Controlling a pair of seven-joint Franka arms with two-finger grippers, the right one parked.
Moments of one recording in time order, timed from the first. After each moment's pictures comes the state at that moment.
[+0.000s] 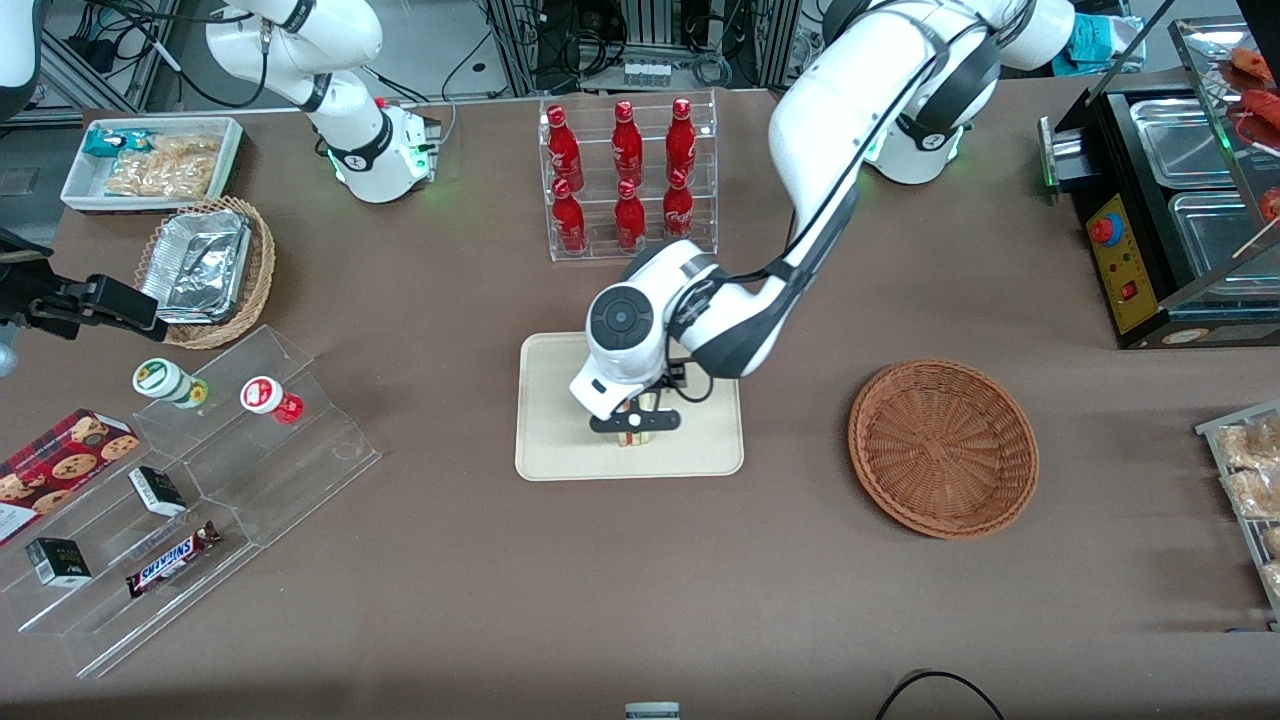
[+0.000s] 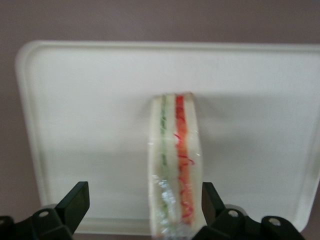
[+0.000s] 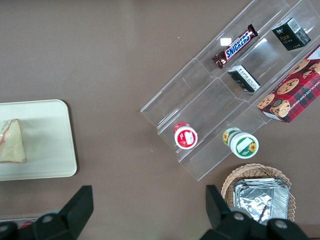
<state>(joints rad) -0.63 0.85 -0.19 -1.13 0.07 1.87 -0.84</state>
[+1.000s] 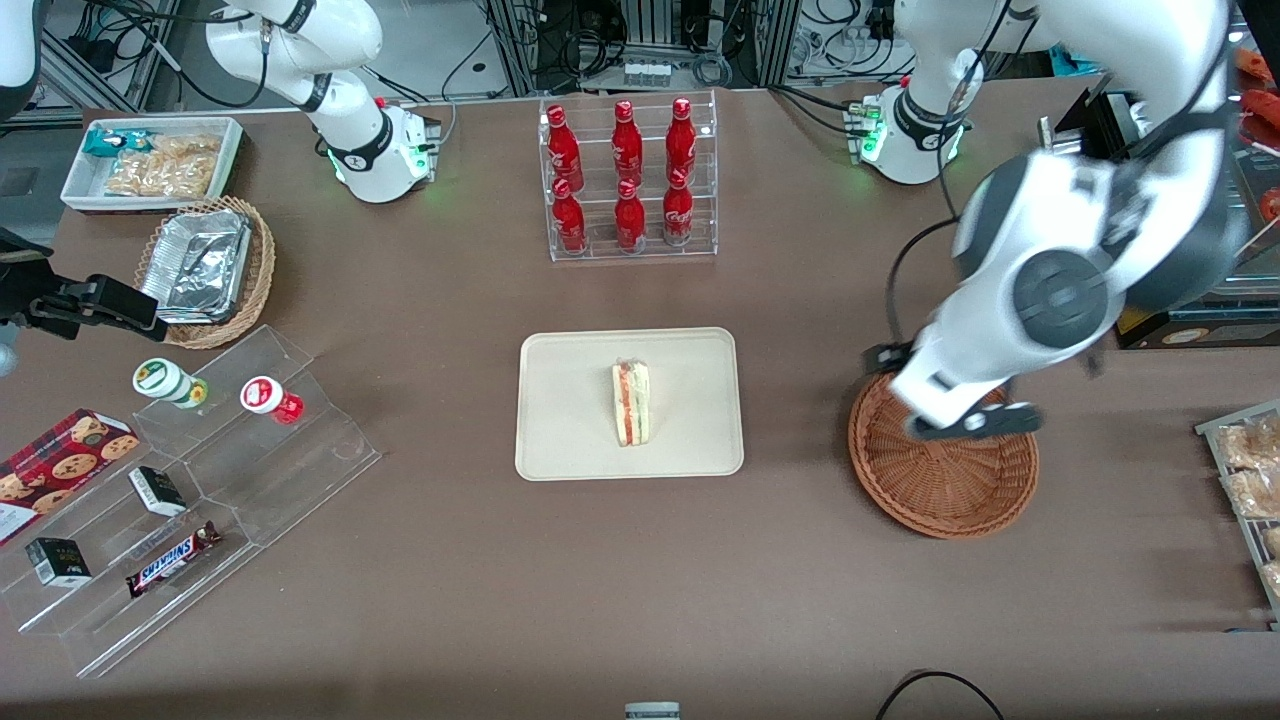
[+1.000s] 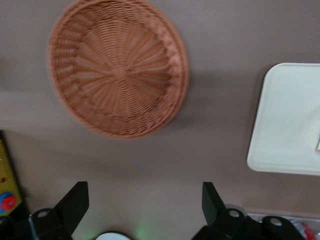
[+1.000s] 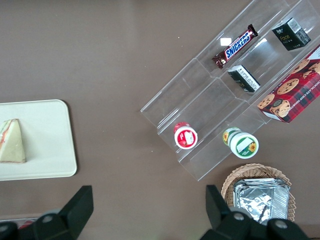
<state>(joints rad) -0.13 0.28 -0.18 -1.46 0.07 1.47 -0.35</state>
